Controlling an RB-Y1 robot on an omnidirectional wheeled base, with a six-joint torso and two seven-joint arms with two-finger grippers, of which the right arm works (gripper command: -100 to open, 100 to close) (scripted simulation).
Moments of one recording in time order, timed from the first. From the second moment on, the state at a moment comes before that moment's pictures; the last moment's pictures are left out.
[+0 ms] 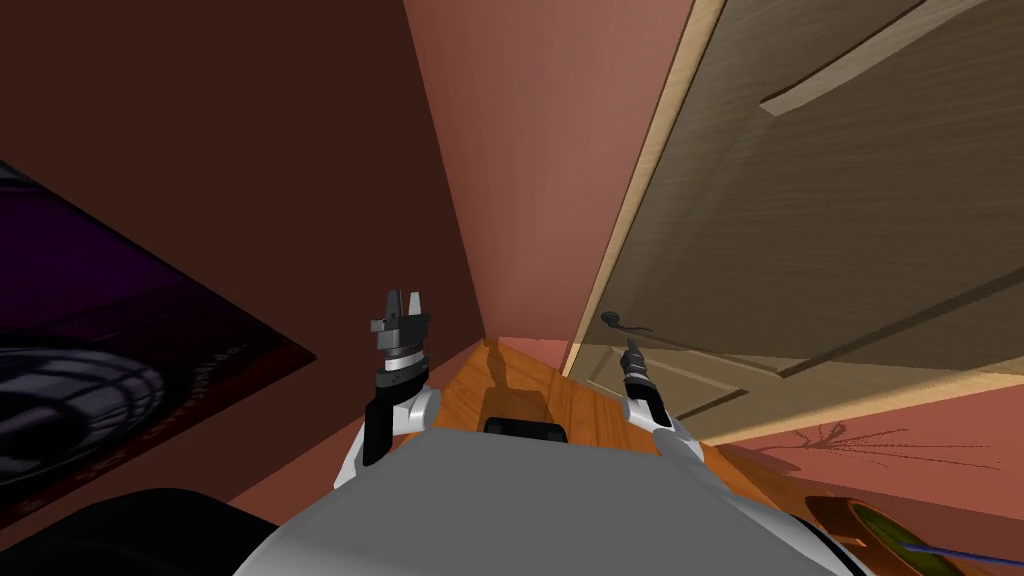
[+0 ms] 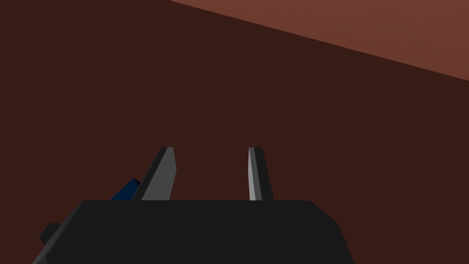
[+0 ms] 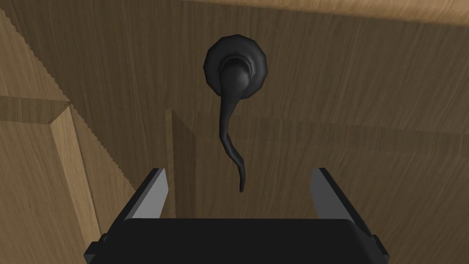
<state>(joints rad) -0.17 -0.32 -0.25 -0.63 -0.21 -0.69 0.00</state>
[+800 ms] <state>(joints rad) -0.16 -0.33 -0.27 -0.61 -0.22 -0.70 -0.01</state>
